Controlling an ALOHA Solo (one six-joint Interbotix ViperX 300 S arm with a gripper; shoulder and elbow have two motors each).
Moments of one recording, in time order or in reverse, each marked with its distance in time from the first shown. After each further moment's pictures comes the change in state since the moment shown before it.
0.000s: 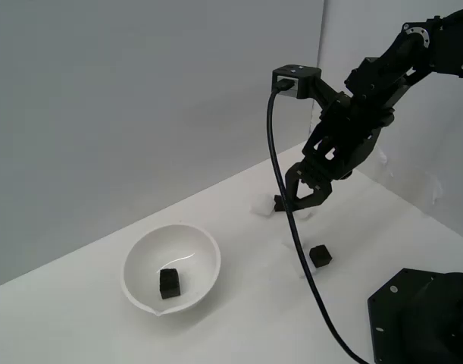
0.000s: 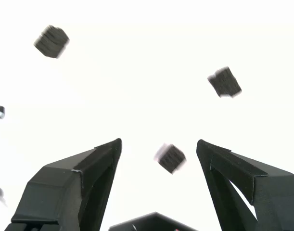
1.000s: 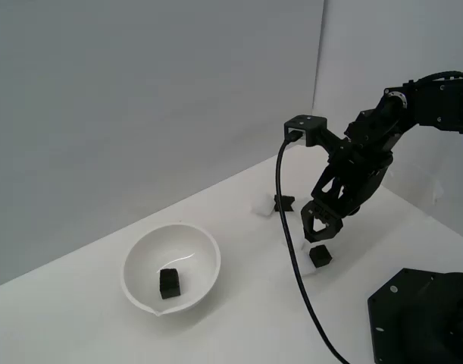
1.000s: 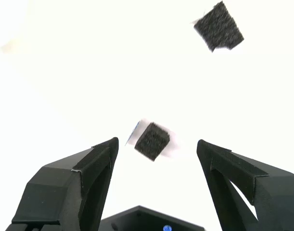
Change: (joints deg) arm 2.4 -5.1 -5.1 9.0 8.7 3.1 -7.1 1.0
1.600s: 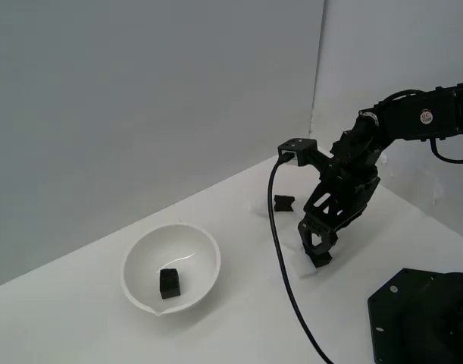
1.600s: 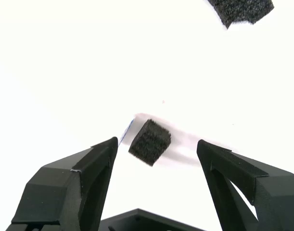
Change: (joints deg) arm 0.0 -8.2 -8.3 0.9 1.0 -0.1 -2.1 0.0
